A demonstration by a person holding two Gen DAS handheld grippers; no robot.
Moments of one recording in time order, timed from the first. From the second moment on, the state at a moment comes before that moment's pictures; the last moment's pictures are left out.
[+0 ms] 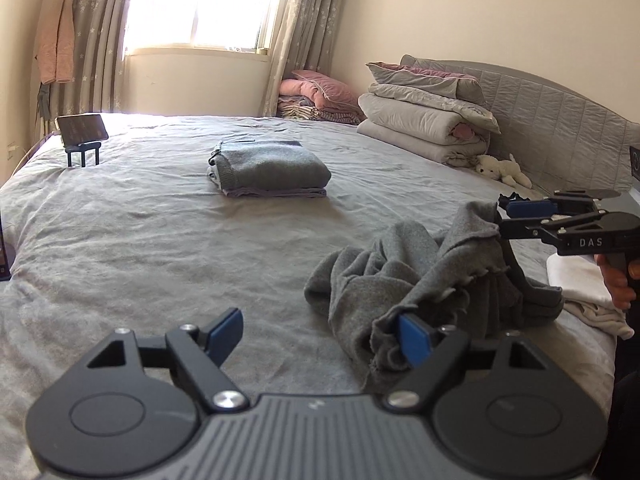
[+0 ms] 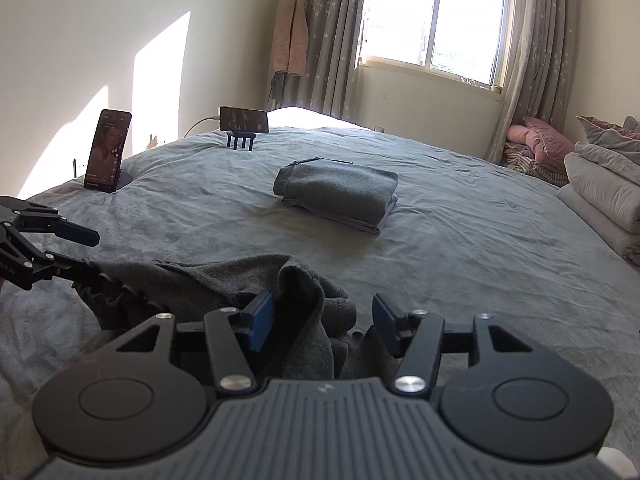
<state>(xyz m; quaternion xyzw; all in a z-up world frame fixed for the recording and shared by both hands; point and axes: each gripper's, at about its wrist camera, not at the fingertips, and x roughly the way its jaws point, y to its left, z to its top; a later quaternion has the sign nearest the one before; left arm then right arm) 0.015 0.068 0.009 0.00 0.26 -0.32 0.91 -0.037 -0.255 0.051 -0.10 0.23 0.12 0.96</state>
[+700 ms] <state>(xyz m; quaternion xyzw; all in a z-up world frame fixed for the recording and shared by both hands) 0.049 0.040 -0.019 -0.08 0.32 -0.35 0.87 -0.033 -0.238 0.036 -0.11 0.24 0.13 0.95</state>
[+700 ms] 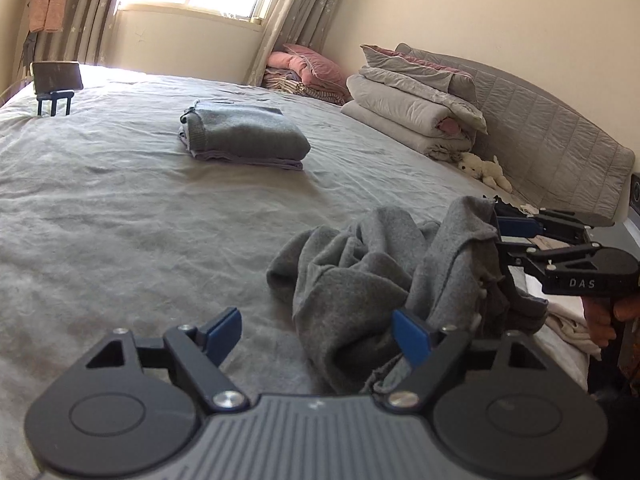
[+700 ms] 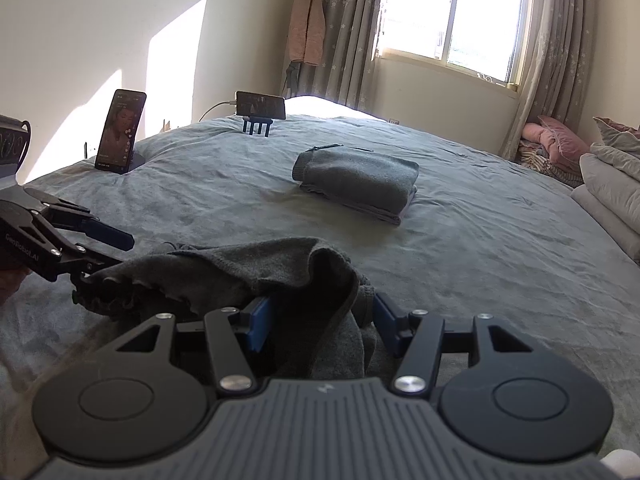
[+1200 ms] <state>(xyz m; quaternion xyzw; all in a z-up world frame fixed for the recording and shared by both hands) 0.012 0.022 -0.011 -0.24 0.31 -0.30 0.87 -0.028 -0.252 0.040 -0.03 0.23 0.07 0.97</state>
